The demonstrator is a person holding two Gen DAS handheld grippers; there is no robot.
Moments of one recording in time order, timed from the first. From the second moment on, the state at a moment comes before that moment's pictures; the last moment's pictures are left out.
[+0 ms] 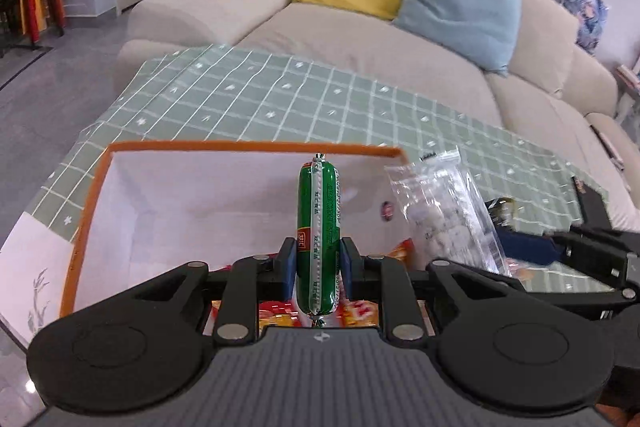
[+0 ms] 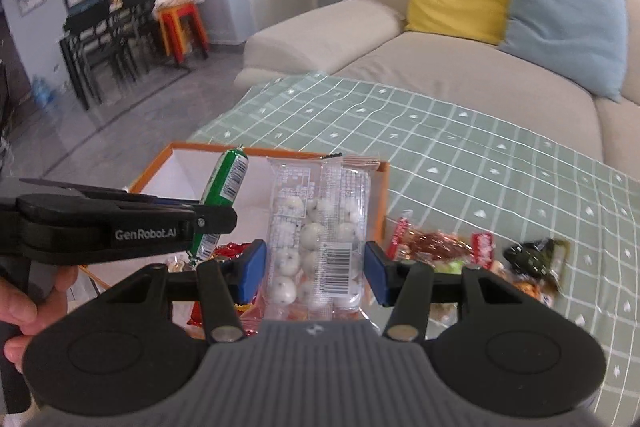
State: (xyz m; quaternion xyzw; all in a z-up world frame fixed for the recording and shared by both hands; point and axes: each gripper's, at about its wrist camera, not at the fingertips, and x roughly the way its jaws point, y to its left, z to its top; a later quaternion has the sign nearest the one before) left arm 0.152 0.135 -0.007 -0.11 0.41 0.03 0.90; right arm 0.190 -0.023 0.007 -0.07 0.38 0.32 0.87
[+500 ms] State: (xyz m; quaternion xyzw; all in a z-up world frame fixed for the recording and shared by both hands) left arm 0.179 0.184 -0.063 -0.10 0.48 0.08 0.87; right arm 0.229 0.054 -0.044 -0.22 0.38 0.33 0.84
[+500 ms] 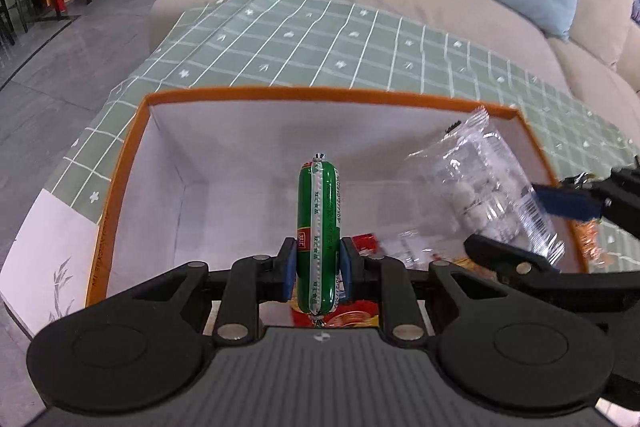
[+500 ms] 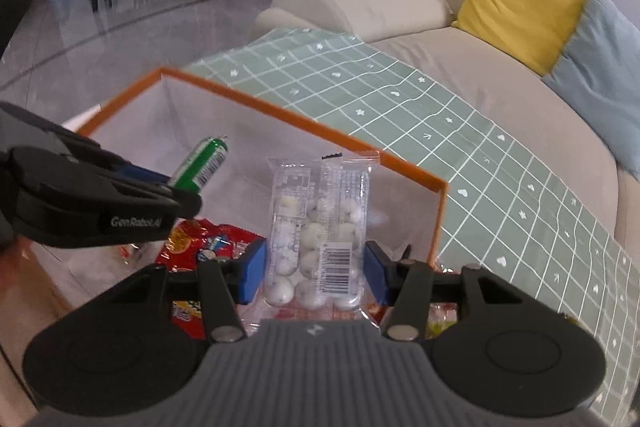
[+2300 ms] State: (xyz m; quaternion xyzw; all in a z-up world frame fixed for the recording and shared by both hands) left arm 0.146 0.061 -0.009 0.00 0.34 -0.03 0.94; right arm 0.188 -0.115 -0.013 -0.09 0.29 0.26 0.92
